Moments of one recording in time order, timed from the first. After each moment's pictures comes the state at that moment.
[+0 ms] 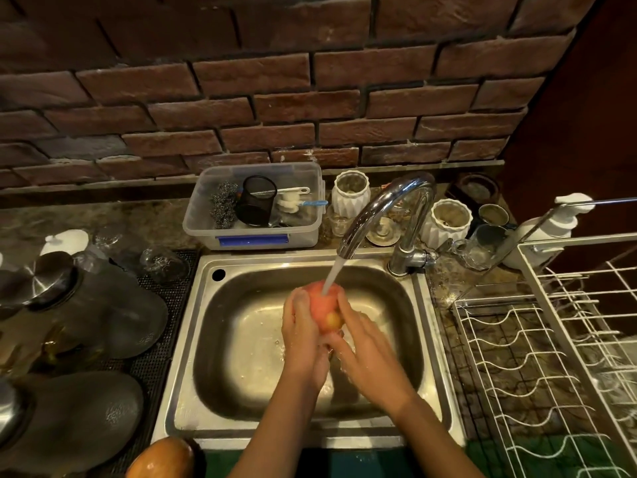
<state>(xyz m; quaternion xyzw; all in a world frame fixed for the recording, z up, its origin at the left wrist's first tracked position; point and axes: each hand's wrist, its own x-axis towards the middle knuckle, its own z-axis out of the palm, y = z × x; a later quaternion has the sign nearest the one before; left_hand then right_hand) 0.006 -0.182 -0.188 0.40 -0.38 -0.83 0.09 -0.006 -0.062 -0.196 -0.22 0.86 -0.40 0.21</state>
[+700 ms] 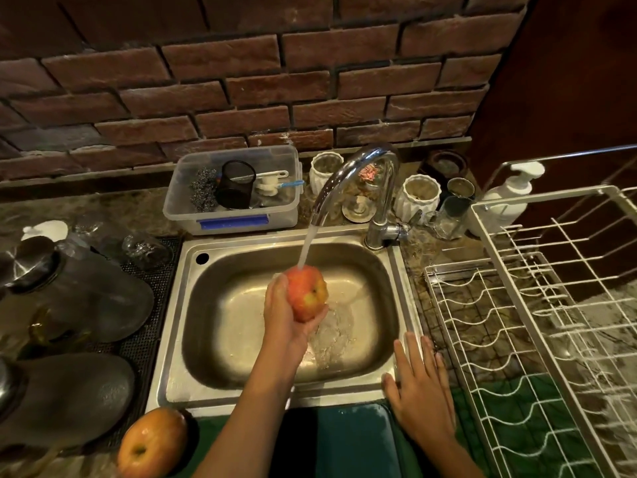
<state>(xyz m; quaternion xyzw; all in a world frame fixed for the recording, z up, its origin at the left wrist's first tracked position) 0.024 -0.179 -0.186 0.44 -0.30 -0.84 0.04 0.074 0.069 -0.287 -0.11 0.98 -0.07 0.14</state>
